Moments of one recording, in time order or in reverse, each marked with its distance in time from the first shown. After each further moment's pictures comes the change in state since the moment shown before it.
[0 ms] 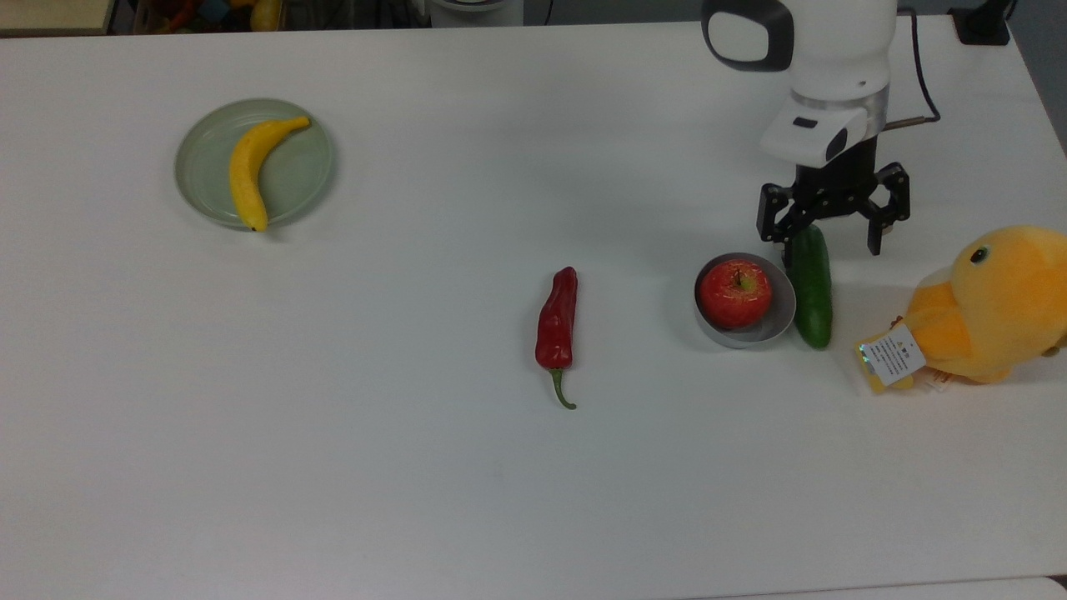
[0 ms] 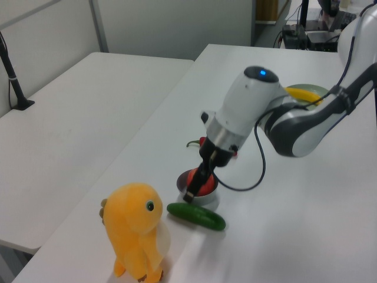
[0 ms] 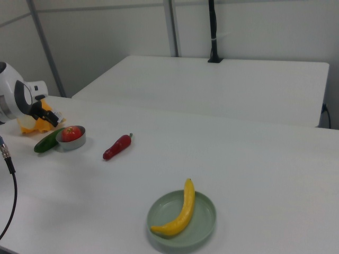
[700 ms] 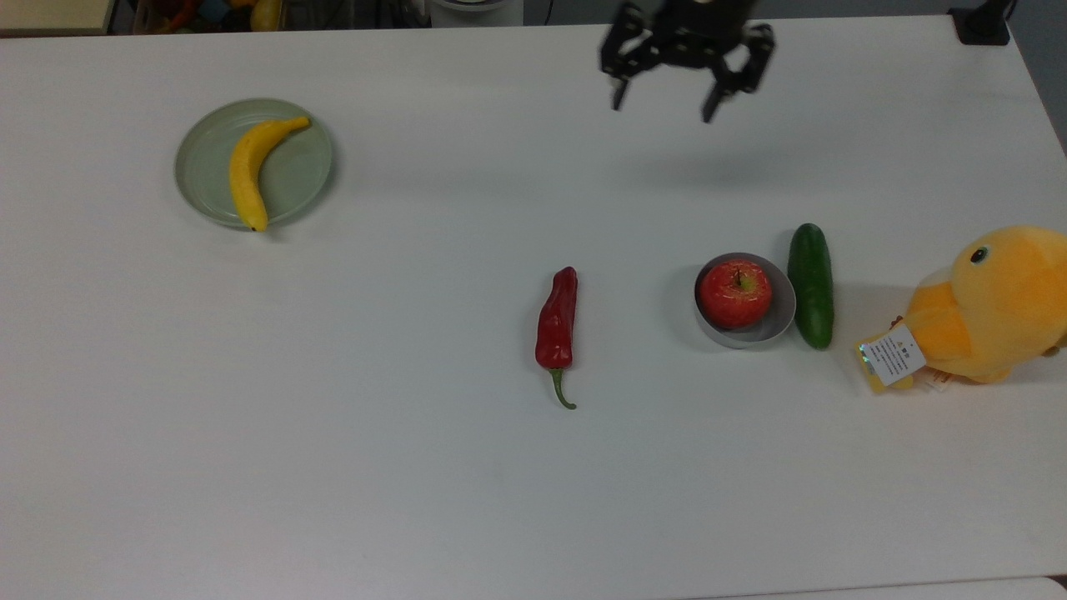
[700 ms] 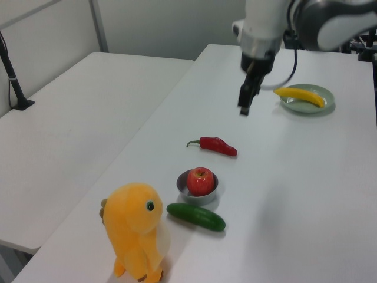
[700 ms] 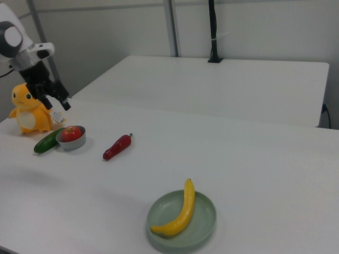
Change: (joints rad) arm -0.119 -0.387 -0.051 -0.017 0.071 -0.792 -0.242
